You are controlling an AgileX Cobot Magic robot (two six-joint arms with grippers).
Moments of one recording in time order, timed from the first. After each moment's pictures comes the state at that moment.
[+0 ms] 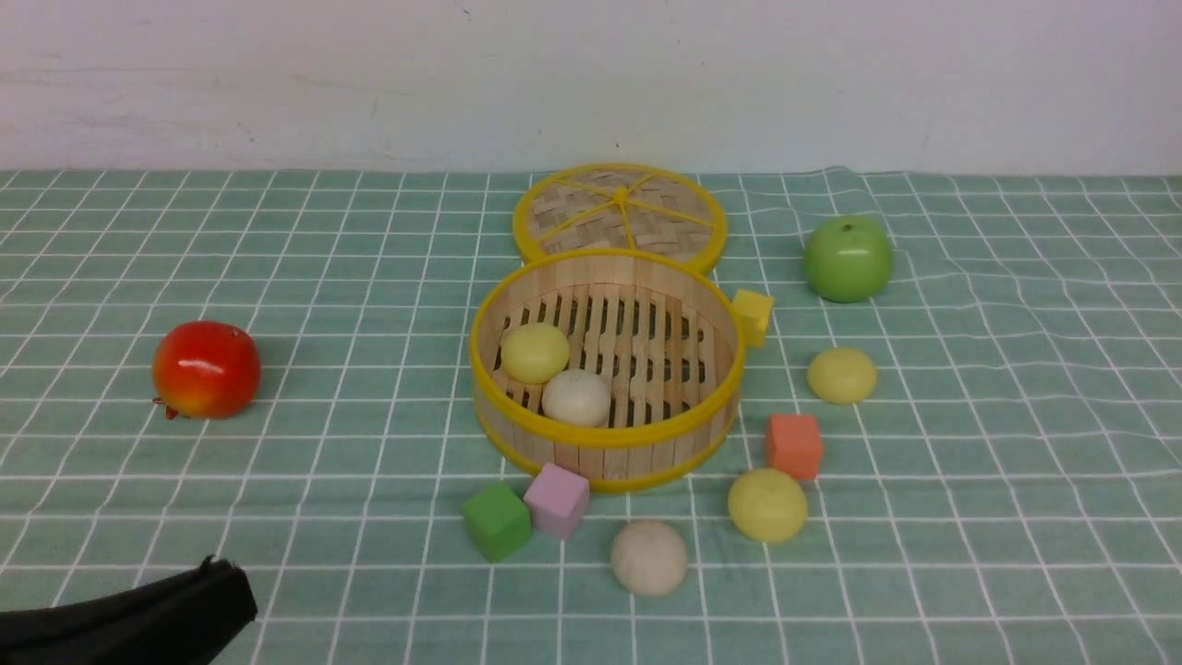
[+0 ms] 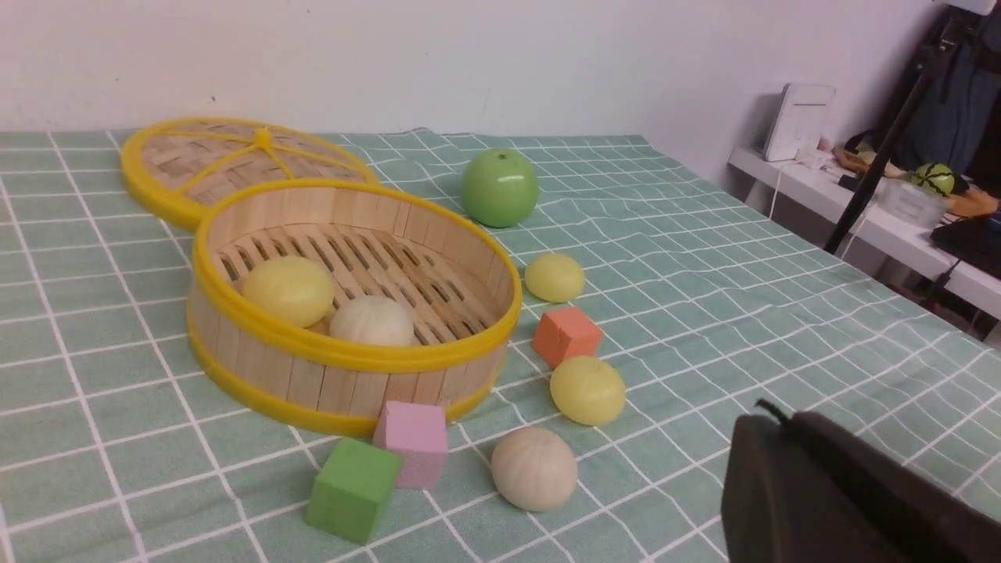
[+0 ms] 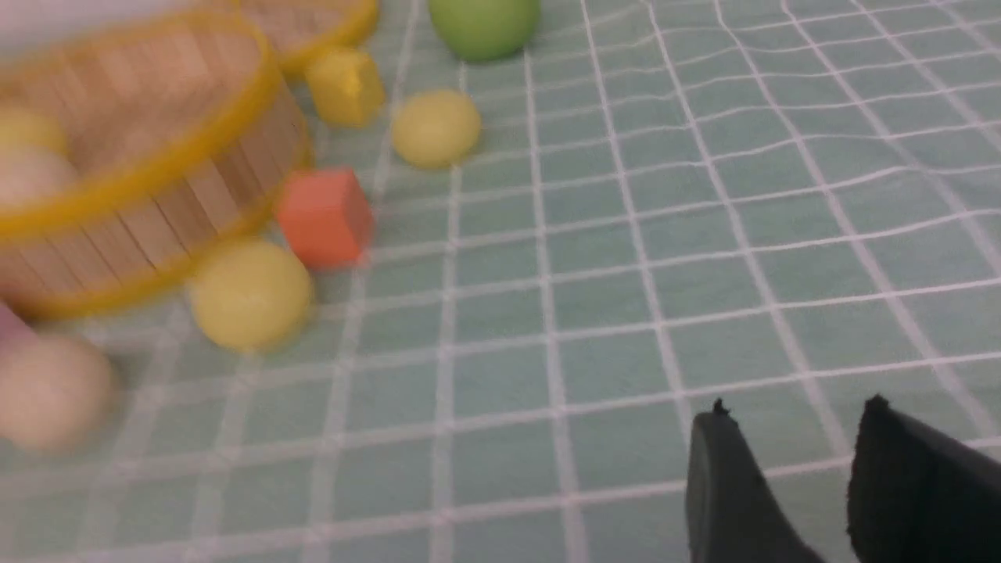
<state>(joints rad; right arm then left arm) -0.01 -0.01 0.02 0.24 0.33 0.12 -0.66 0.34 -0.26 -0.22 0.07 -0.06</state>
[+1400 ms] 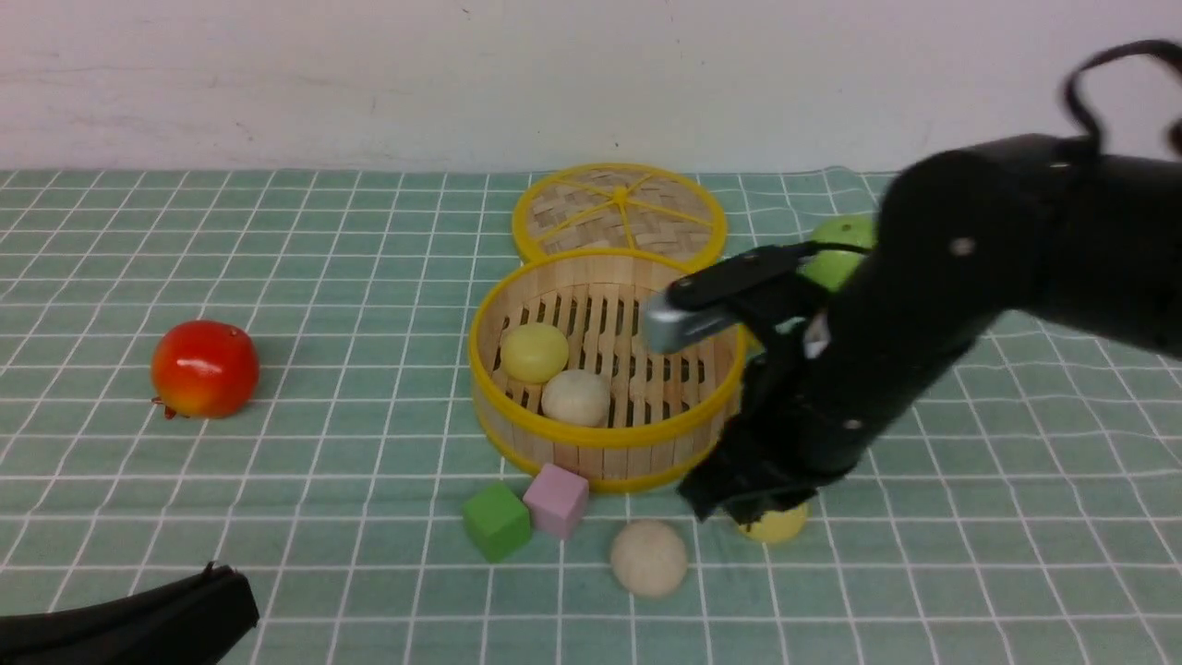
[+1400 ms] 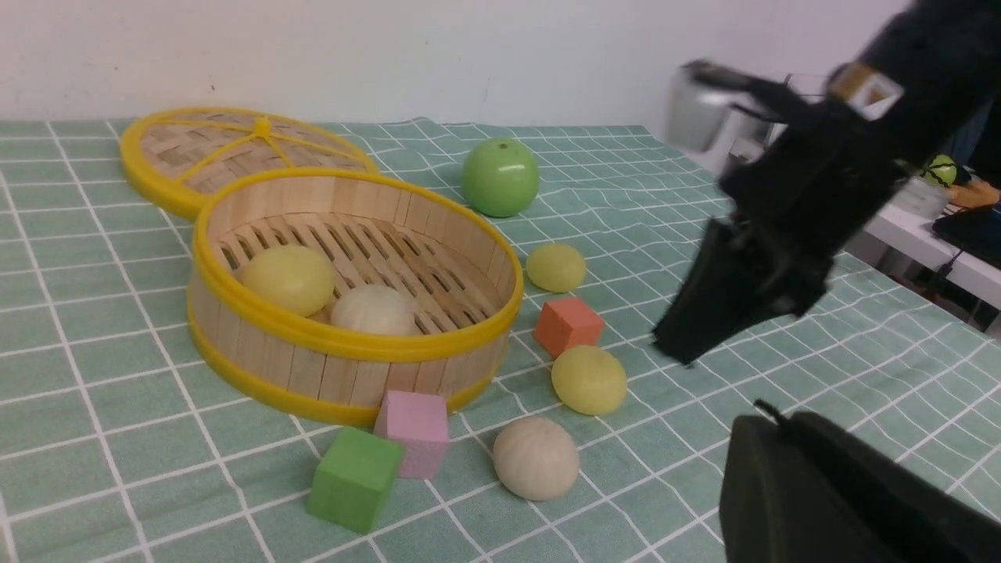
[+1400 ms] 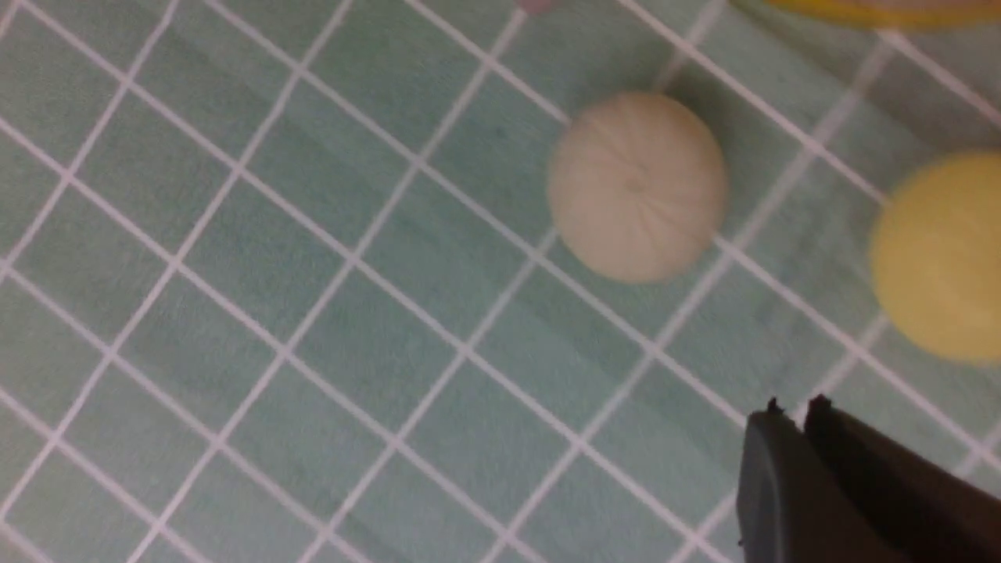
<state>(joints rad) 0.61 1.73 -1.36 0.16 0.94 -0.06 -0.66 0.34 -0.26 -0.22 0.08 -0.06</state>
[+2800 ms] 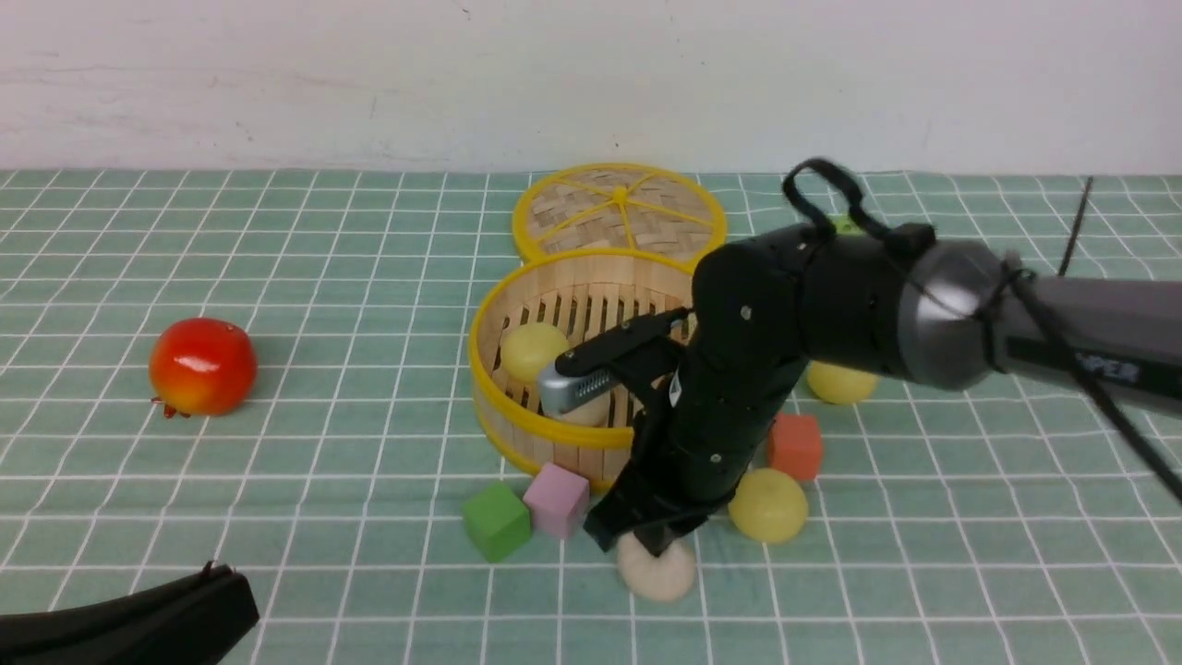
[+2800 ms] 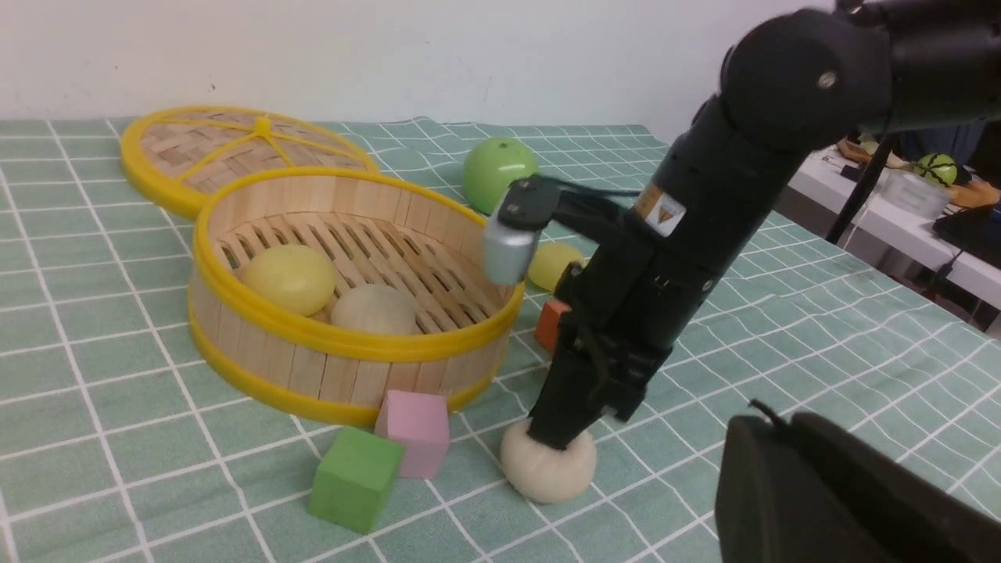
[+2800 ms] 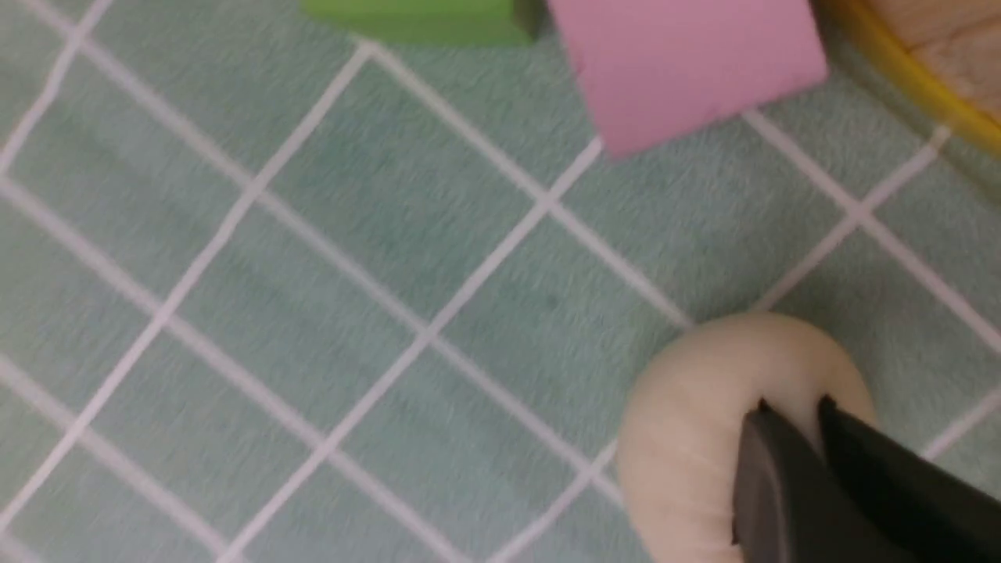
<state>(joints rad) 0.63 1.97 -1.49 0.20 0.89 -0.12 -0.66 0.34 -0.26 -0.22 0.08 -0.06</state>
